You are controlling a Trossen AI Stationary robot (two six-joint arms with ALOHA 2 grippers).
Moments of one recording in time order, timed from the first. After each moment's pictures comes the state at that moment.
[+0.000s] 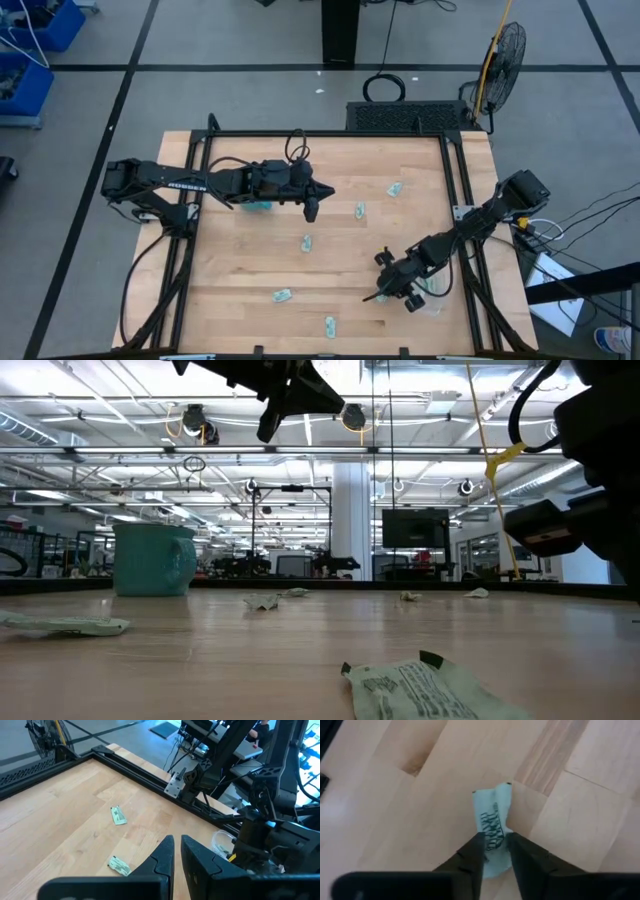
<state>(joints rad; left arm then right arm) 0.05 1.48 1.08 0.08 -0.08 -0.46 0.53 1.60 0.68 -0.18 -0.14 0.11</state>
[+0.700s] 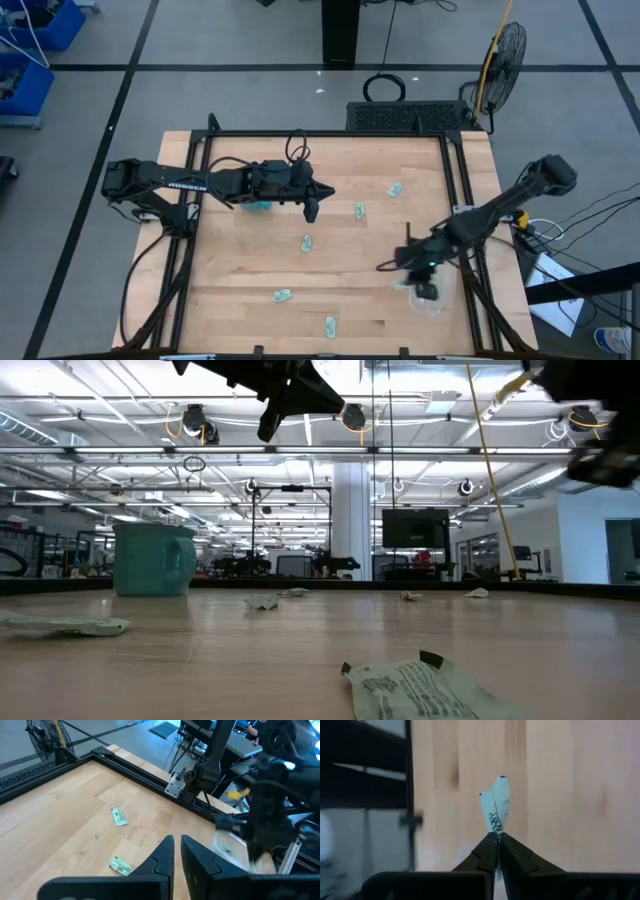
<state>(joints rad) 0.05 1.48 1.08 0.08 -0.08 -0.44 0.51 1.20 0.74 -0.59 -0.27 0.70</state>
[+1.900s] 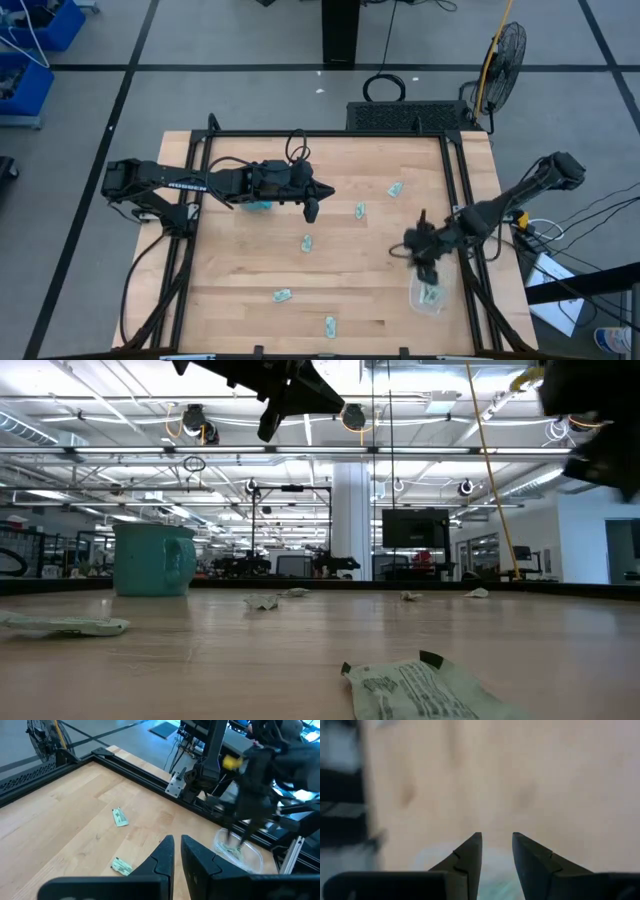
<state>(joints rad) 0.05 1.48 1.08 0.08 -0.08 -0.43 0.49 1.02 0.66 -0.69 0.00 0.75</state>
